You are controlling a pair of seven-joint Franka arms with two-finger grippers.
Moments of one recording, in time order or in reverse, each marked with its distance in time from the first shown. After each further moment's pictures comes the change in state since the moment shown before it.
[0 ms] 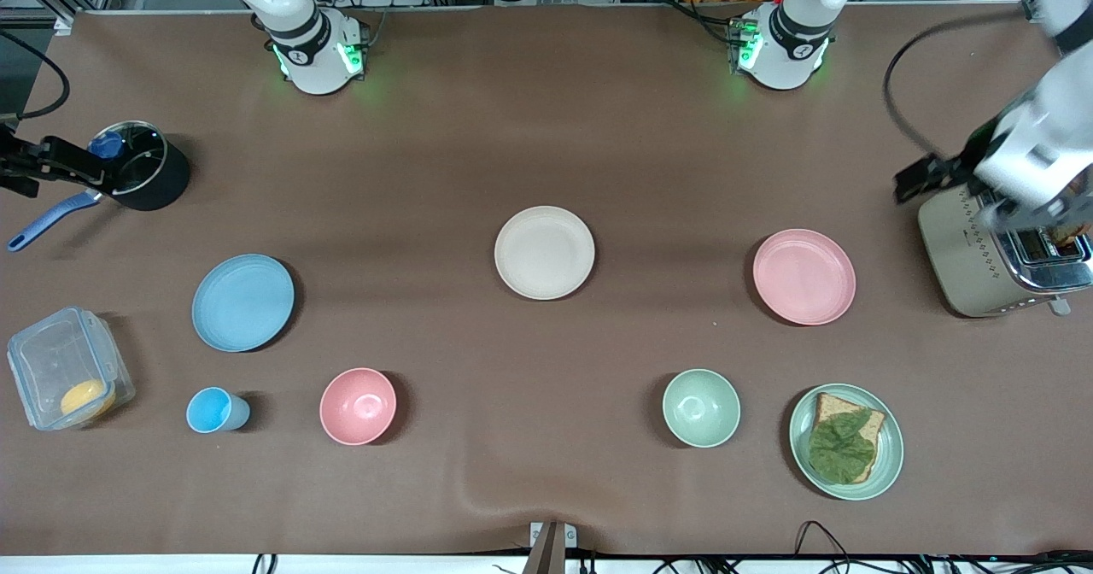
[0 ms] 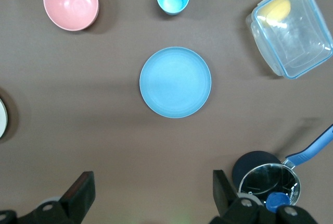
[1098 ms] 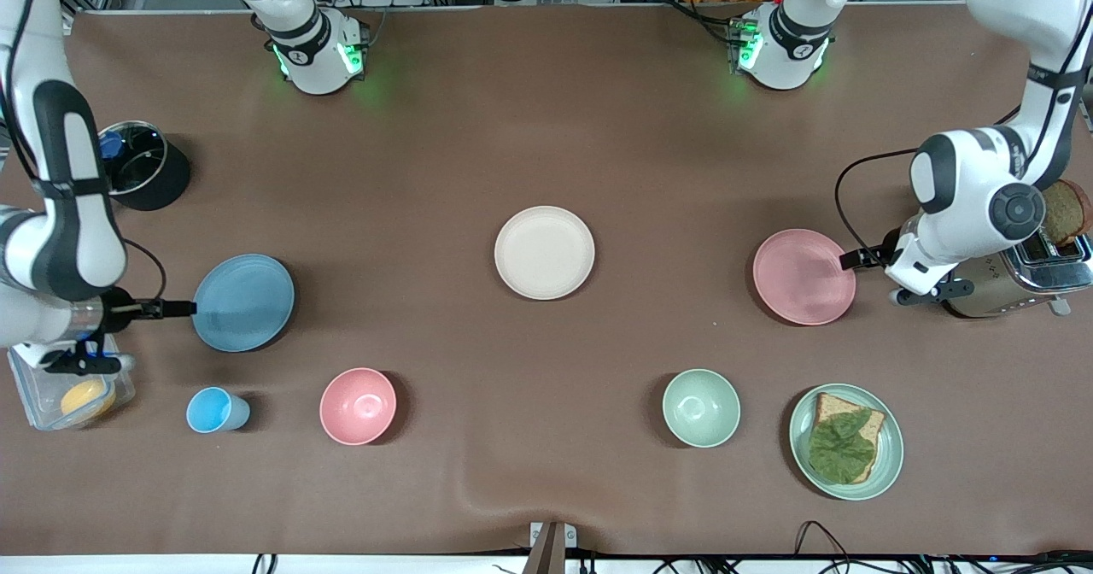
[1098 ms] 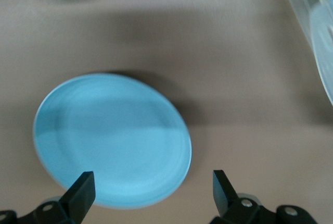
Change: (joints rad) left arm 0.170 0.334 0.001 -0.363 0.001 0.623 0.085; right arm -0.149 0.582 0.009 -0.010 -0.006 0.422 -0.124
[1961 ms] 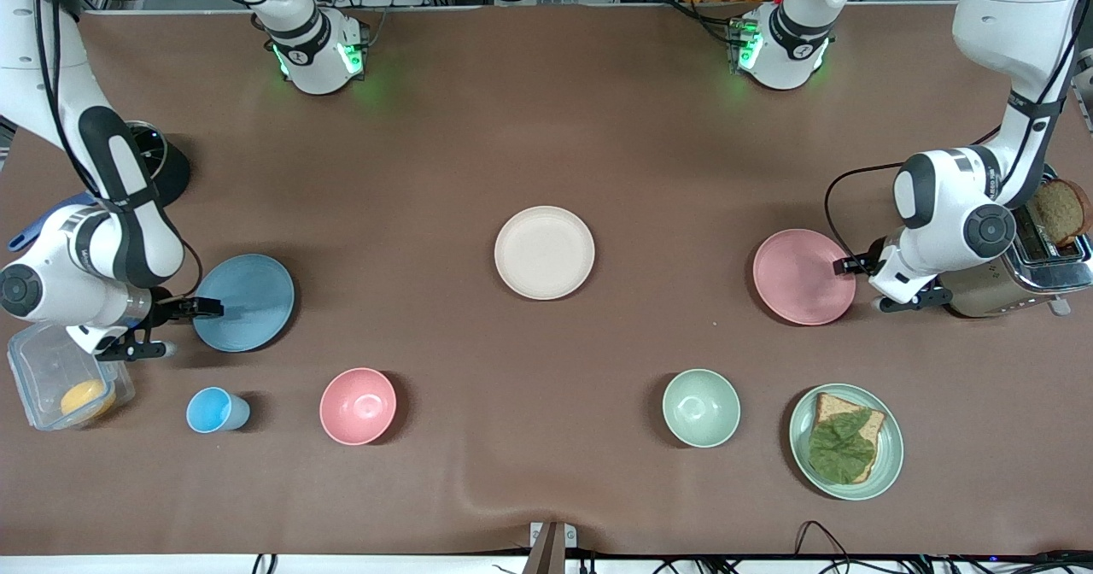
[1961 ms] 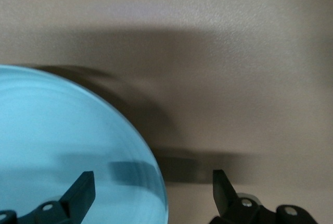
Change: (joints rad) left arm 0.000 0.078 -0.001 0.017 0.000 0.033 0.000; right arm -0.030 0.009 -0.009 -0.265 -0.017 0.368 -0.089
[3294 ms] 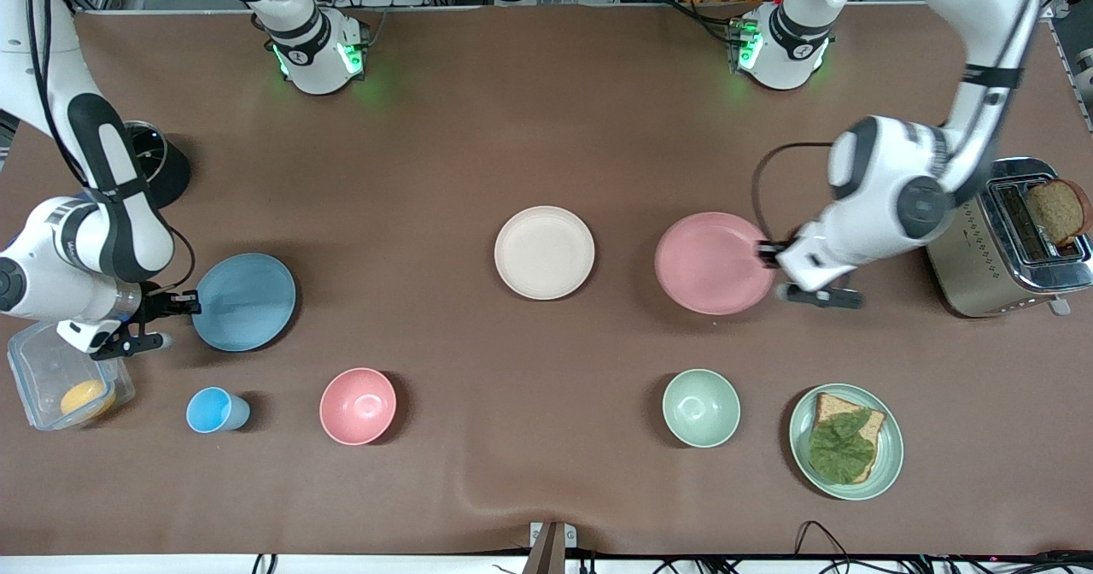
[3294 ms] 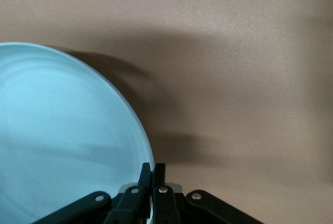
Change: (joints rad) left arm 0.002 -0.121 -0.449 0.149 -0.102 -0.218 -0.149; right arm -0.003 -0.062 0.007 0.001 -0.001 -0.063 -0.140
